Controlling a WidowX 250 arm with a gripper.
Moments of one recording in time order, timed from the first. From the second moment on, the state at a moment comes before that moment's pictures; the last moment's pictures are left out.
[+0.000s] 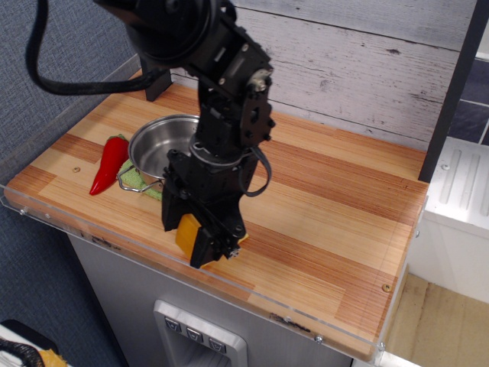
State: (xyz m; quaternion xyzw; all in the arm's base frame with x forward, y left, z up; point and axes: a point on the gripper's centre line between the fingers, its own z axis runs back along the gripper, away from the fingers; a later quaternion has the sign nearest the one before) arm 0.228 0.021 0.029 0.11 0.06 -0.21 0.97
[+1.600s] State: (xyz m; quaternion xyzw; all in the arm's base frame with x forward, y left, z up) arm 0.329 -0.074 0.040 0.02 -0.06 -0.10 0.99
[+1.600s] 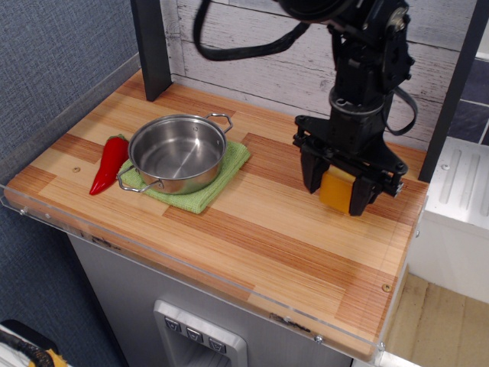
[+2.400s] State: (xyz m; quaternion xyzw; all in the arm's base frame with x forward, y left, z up) arm 0.355 -0.076 0.028 0.03 -0.05 -0.08 1.00
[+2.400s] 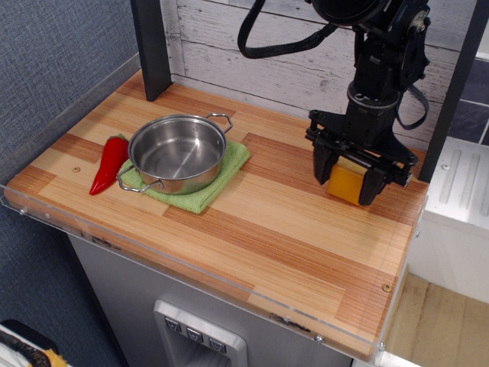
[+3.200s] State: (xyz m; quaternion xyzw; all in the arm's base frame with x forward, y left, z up) arm 0.358 -0.076 0.028 0.03 -0.05 -0.08 0.99
